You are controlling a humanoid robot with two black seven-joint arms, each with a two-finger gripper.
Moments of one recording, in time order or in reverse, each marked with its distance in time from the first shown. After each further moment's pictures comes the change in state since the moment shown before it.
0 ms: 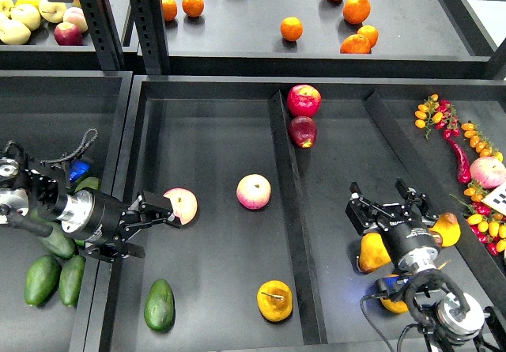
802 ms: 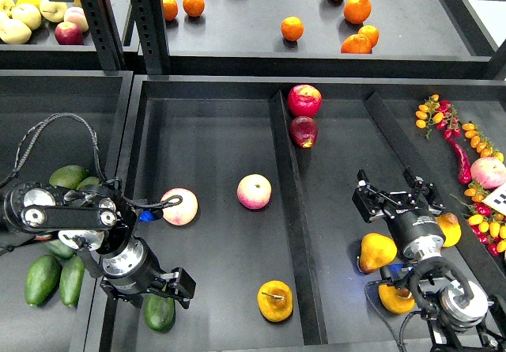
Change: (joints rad) left arm -0.135 -0.286 0.368 0.130 0.035 0.000 0.000; right arm 0.003 0.000 0.015 0.003 0.004 0.014 -0.007
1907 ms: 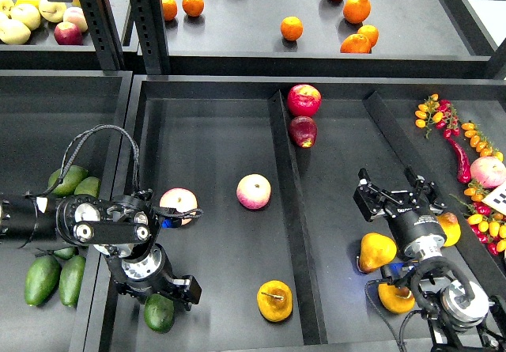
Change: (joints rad) left arm 0.027 -0.183 0.111 0.220 0.036 0.000 0.000; right arm 0.000 0.000 0.003 0.001 0.006 0.026 -0.001
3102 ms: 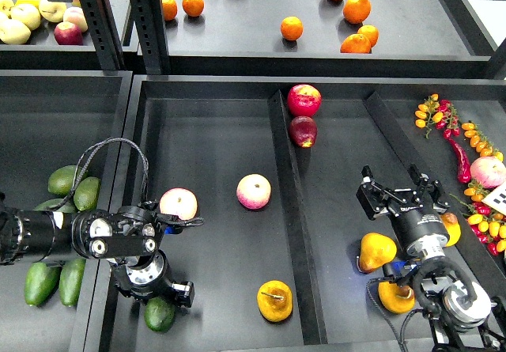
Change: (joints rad) left arm 0.058 -0.059 -0.029 0.155 0.064 0.000 0.000; right arm -0.002 0.000 0.011 0.001 0.002 0.016 -0.001
